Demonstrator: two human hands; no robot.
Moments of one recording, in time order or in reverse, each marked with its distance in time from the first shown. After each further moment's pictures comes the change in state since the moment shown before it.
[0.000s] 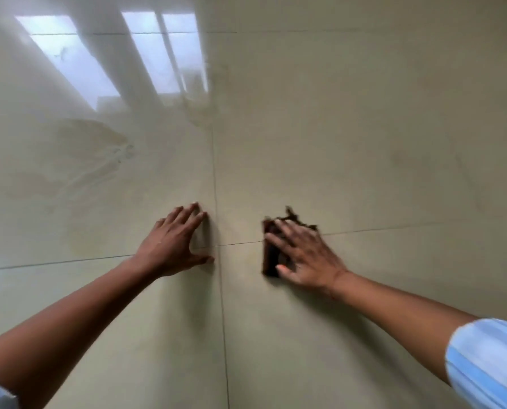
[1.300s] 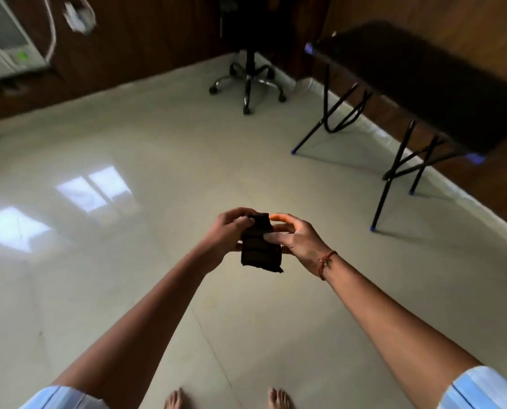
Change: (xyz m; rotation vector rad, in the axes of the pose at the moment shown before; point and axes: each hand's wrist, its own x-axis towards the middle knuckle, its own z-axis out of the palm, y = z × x) left_hand -0.351 0.417 -0.631 -1.130 -0.333 0.307; right_hand -0.298 -0.202 -0.753 1.414 0.564 0.872
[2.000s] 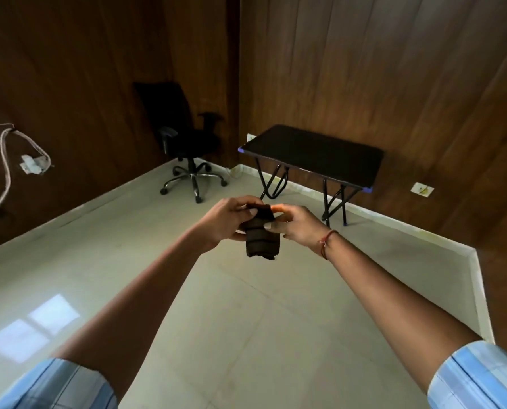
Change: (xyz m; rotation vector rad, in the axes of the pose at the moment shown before) left_hand -0.129 0.202 -0.088 0.371 -0.447 0.429; right_hand -0.156 -0.202 0.094 -0.310 0.368 -0.300
